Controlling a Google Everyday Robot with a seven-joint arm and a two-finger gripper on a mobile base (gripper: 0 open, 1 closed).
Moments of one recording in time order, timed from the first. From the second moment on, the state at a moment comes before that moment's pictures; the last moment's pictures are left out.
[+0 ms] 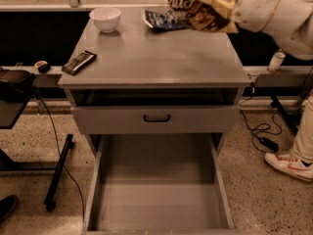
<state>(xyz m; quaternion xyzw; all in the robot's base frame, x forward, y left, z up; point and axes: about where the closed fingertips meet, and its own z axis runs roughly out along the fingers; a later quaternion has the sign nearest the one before) 0.681 -0.142 1.076 -0.49 0.39 0.14 0.77</state>
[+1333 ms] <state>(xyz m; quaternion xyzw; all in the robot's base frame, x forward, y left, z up) 0.676 -0.077 0.876 -0.56 0.51 0.20 0.62</state>
